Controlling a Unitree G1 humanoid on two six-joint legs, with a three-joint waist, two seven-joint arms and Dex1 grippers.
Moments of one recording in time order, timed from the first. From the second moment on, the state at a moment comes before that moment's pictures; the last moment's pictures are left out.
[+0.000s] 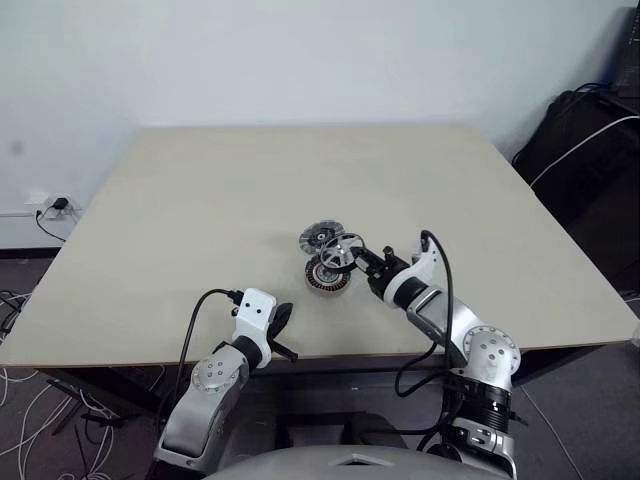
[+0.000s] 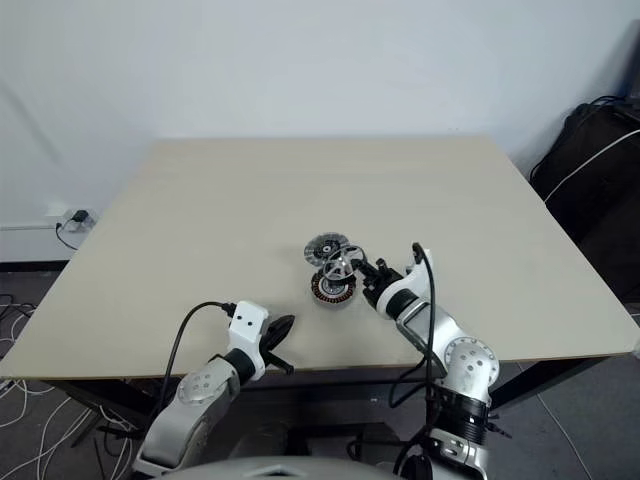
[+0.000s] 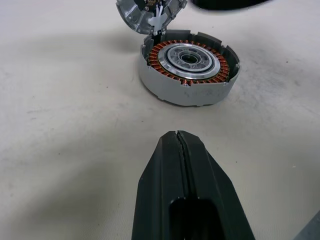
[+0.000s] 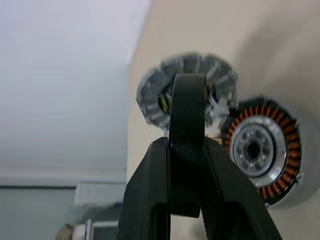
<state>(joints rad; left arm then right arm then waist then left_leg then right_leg) 0.22 0.16 -0.24 -0.24 -0.09 0.35 -0.32 -0.19 0.09 -0.38 -0.08 1.28 1.01 -0.26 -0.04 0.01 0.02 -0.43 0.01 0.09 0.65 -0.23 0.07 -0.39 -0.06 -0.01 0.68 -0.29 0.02</state>
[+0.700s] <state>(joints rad) 0.25 0.16 -0.24 -0.26 -0.09 0.37 -0.31 -0.24 0.09 -0.26 0.11 1.18 0.90 -0.14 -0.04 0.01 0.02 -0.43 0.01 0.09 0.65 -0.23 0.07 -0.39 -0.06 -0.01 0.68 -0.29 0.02</state>
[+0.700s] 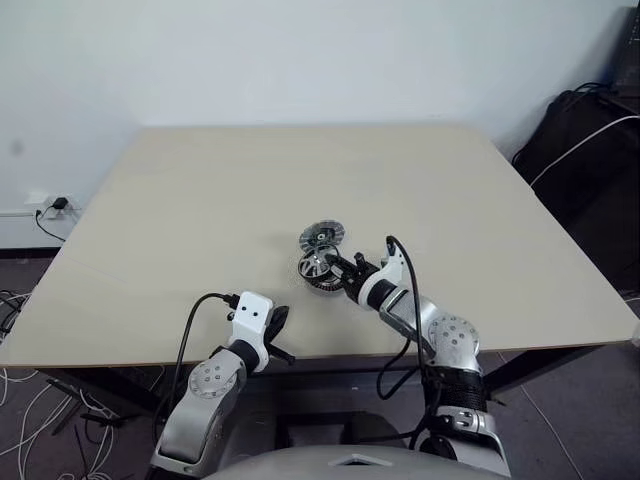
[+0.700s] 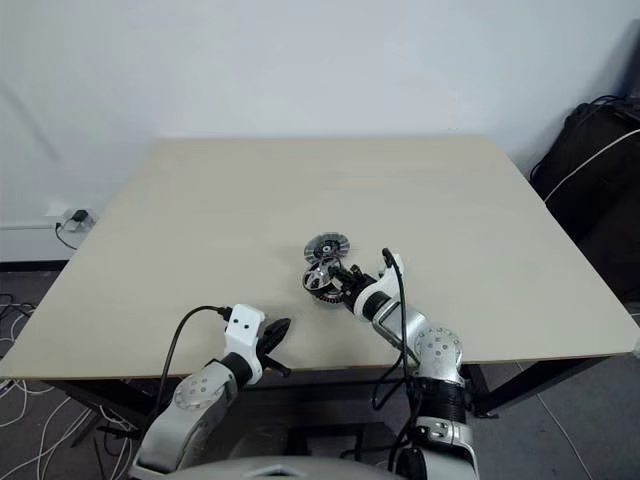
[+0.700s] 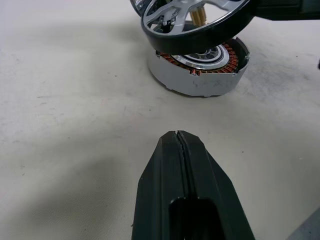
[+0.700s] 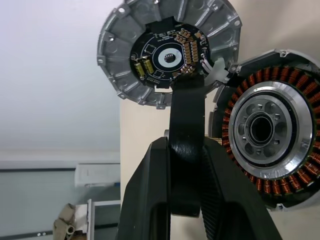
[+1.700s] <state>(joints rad) 0.24 0.16 -0.24 -0.27 -0.09 0.37 -0.31 -0.25 0.10 -0.31 0.14 1.13 0.88 -0.12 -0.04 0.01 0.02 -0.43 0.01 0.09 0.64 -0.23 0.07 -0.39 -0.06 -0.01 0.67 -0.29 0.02</state>
